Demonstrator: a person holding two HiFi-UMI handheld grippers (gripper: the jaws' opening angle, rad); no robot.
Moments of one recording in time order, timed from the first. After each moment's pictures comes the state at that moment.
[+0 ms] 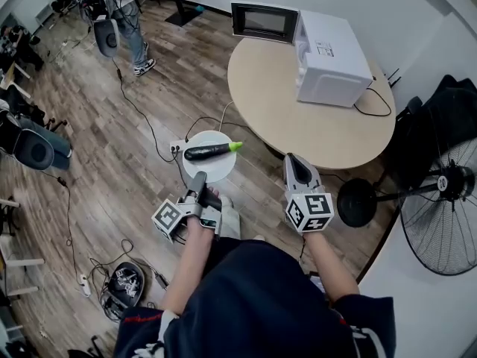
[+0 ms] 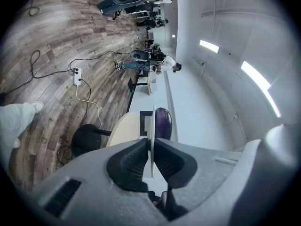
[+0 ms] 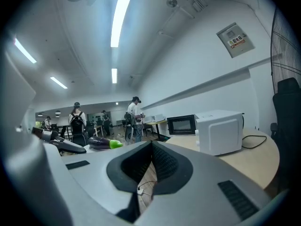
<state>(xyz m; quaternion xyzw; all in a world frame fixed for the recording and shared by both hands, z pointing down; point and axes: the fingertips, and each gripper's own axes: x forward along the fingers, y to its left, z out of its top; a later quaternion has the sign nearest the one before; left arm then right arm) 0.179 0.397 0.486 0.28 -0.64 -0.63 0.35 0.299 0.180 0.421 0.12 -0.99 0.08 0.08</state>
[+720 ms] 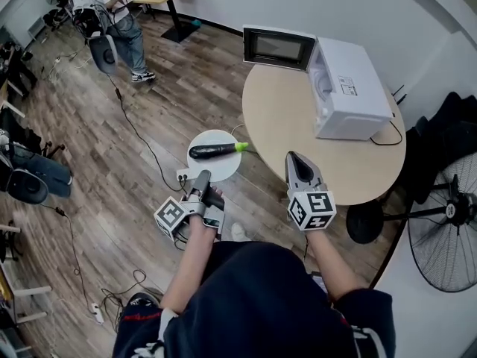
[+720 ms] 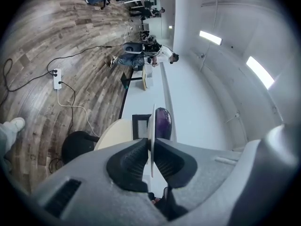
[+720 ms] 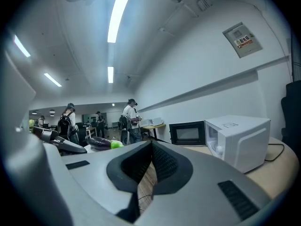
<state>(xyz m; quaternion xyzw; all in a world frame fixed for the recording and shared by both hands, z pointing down) -0.022 0.350 0.462 0.32 -0.63 -0.61 0.37 0.105 0.148 0.393 0.14 -0.99 0.07 0.06</state>
